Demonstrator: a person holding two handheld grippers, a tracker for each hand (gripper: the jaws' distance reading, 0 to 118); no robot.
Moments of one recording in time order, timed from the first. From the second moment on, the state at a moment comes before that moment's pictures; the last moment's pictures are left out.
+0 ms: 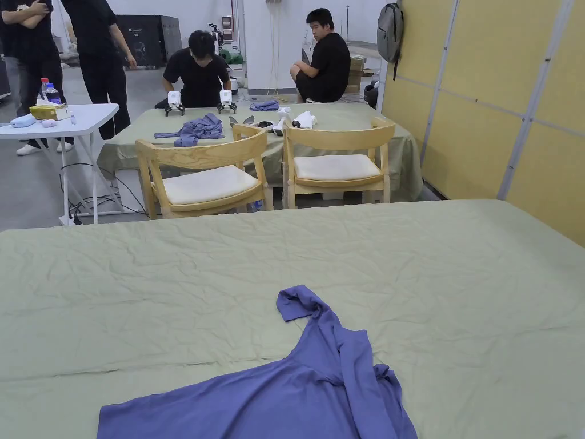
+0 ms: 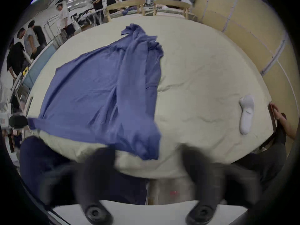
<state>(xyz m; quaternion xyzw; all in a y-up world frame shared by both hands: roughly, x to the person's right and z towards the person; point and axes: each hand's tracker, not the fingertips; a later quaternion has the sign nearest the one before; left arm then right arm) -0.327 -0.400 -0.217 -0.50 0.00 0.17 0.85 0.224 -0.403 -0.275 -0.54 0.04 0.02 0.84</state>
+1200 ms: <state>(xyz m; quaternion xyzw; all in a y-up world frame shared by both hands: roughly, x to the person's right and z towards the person) -0.321 -0.384 -0.344 -0.41 -0.03 0.15 0.90 0.074 -0.436 -0.842 -0.53 0.06 0.05 0.85</state>
